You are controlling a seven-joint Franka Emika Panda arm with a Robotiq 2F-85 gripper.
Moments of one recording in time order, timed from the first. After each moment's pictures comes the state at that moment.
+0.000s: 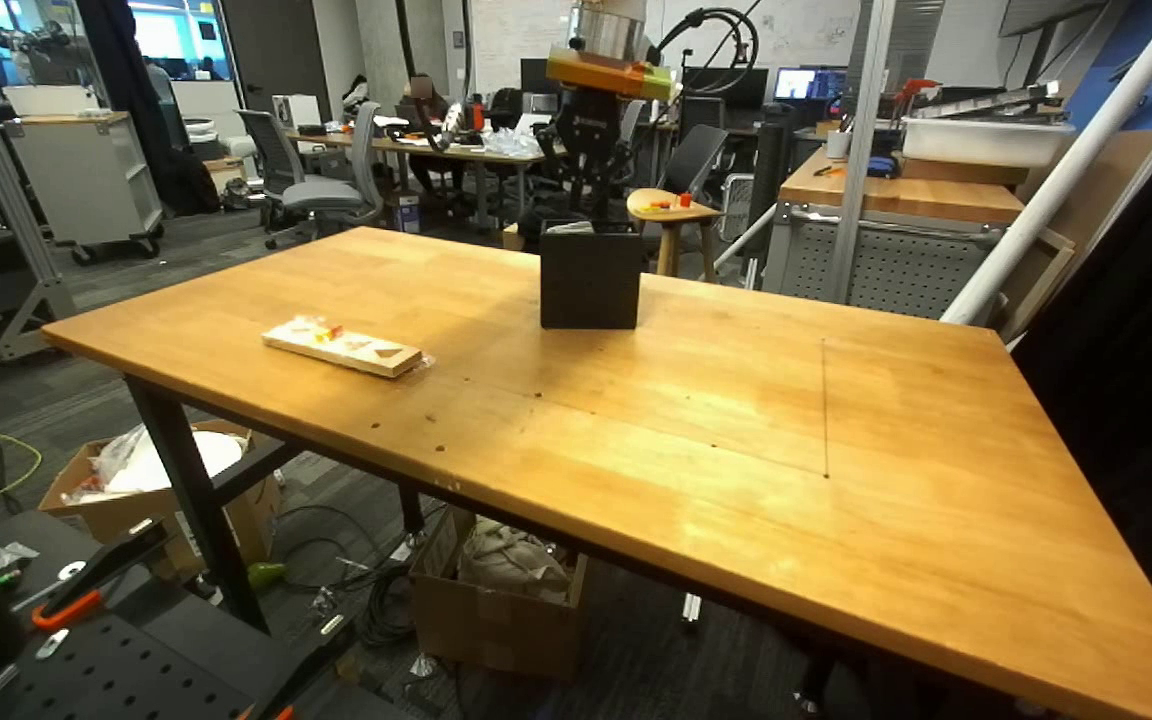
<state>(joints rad) -0.18 0.62 0.07 -1.24 0.08 1.81 -0.59</state>
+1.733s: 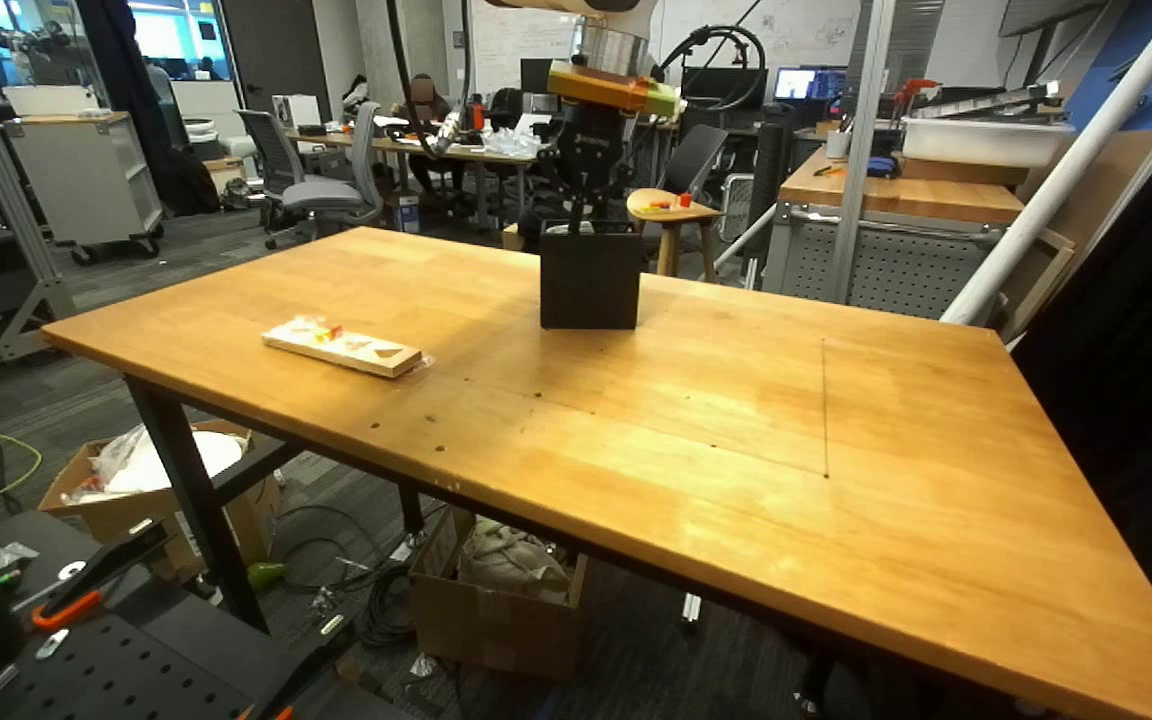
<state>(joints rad) -0.18 0.58 0.05 -1.34 0.08 1.81 -0.60</state>
